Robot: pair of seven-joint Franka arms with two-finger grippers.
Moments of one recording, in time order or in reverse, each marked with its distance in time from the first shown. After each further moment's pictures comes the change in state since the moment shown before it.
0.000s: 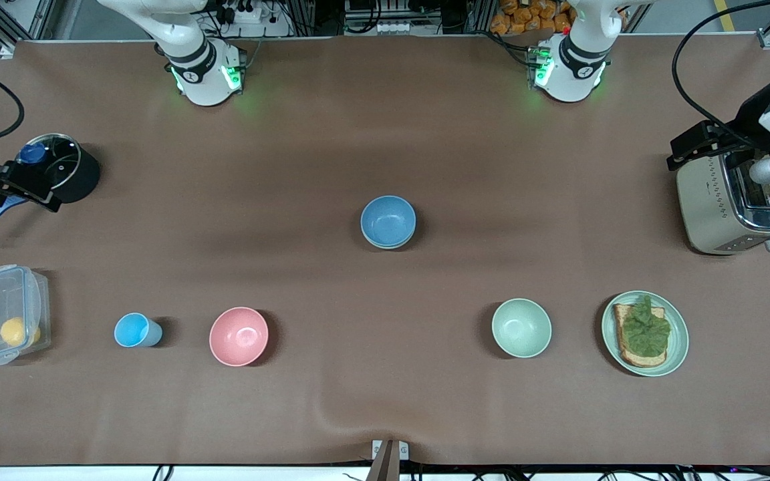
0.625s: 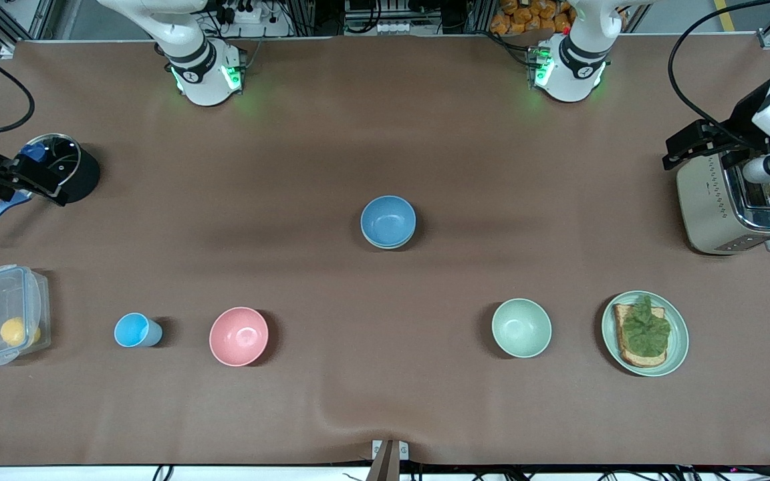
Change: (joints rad) left arm -0.013 0.000 0.001 0.000 0.000 0.000 -0.002; right arm 0.000 -0.034 0.005 -0.049 -0.002 0.019 0.000
